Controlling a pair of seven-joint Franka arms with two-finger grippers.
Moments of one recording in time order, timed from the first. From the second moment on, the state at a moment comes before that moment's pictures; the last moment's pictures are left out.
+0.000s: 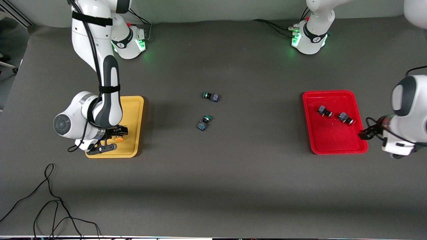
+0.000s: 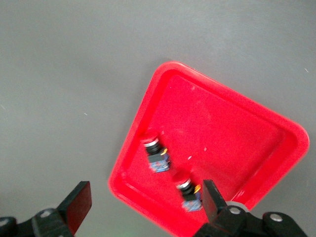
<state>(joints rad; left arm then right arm) 0.34 0.38 -0.33 -1.59 0.33 1.65 -0.50 0.92 0.68 -0.97 -1.97 0.72 2.08 -0.61</state>
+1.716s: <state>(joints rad) 0.03 0.17 -0.05 -1.45 0.09 1.57 0.01 0.42 0.12 -0.44 -1.64 0.10 1.65 -0.09</state>
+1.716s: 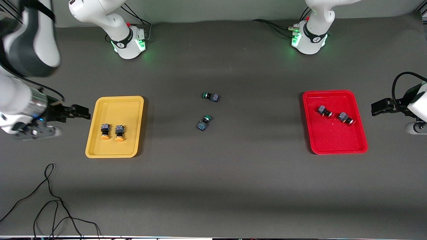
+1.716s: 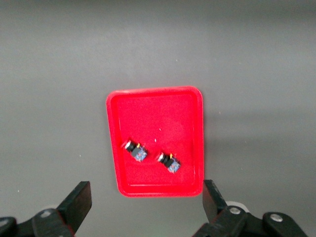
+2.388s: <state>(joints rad) 0.01 0.05 0.04 -1.65 0.08 1.73 0.11 0.01 0.03 -0.08 -1.65 0.02 1.63 -0.09</state>
